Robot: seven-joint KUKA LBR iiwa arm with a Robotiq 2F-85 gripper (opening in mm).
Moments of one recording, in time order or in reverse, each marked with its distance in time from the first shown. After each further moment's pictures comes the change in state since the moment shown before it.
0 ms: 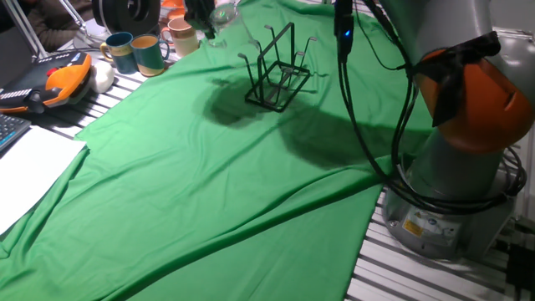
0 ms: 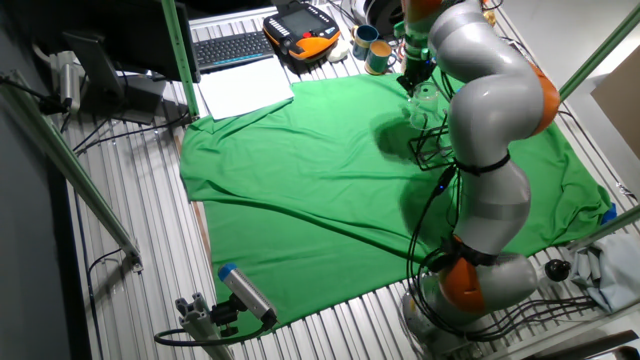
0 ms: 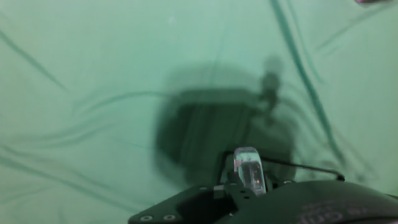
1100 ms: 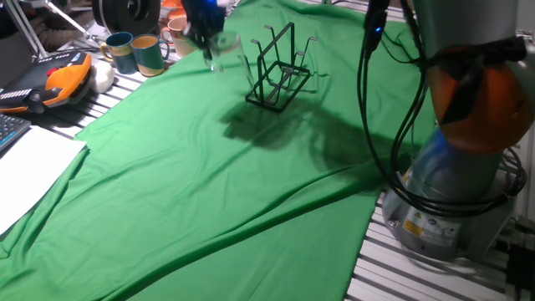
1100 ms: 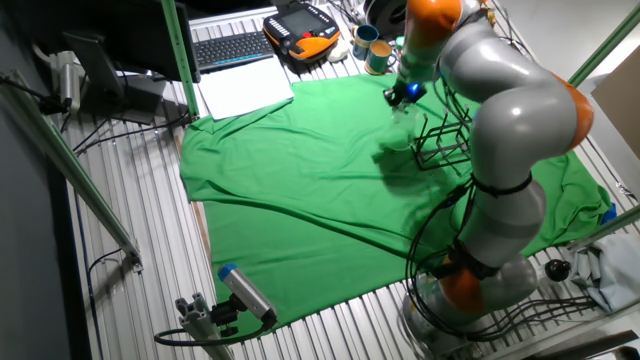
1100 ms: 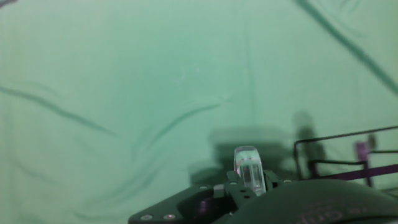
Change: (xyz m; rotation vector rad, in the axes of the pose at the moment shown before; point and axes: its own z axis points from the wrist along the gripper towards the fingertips) arm 0.014 0.079 0.052 -0.087 -0.181 0.382
